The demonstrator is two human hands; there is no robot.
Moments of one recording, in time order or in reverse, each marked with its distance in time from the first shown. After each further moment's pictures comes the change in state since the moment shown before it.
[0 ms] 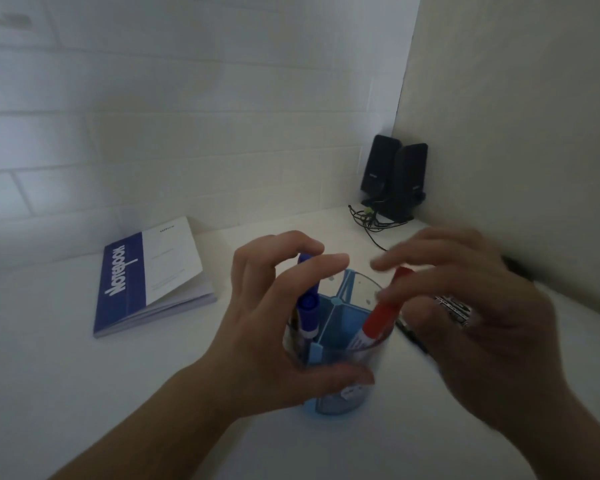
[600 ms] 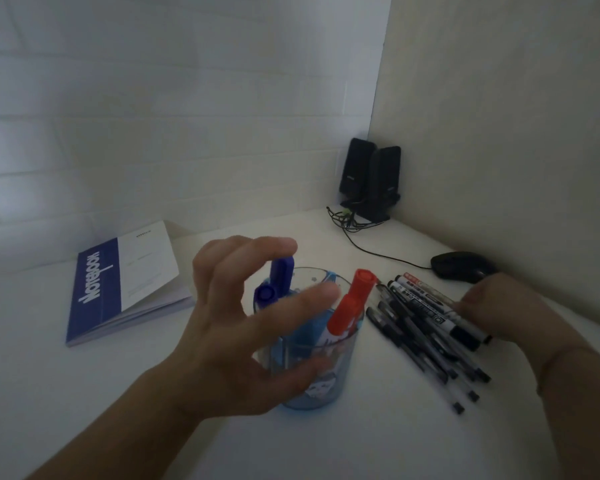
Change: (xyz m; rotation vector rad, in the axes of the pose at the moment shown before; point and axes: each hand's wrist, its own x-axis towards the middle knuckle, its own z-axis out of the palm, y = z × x) left_hand 0.002 -0.002 -0.003 0.209 0.041 0.247; right_hand -0.042 0.155 -0.075 -0.751 -0.509 1.200
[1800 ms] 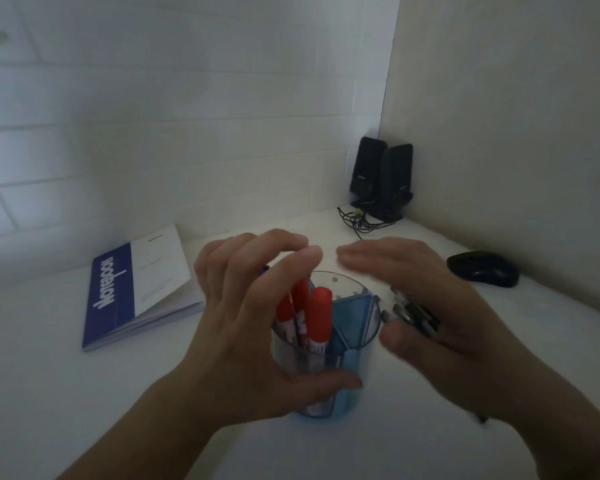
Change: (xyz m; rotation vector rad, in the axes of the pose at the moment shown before) left_hand 0.008 0.003 -0.006 -0.031 -0.045 -0.140; right_hand -0.113 -0.093 -0.014 0.584 0.243 -1.203
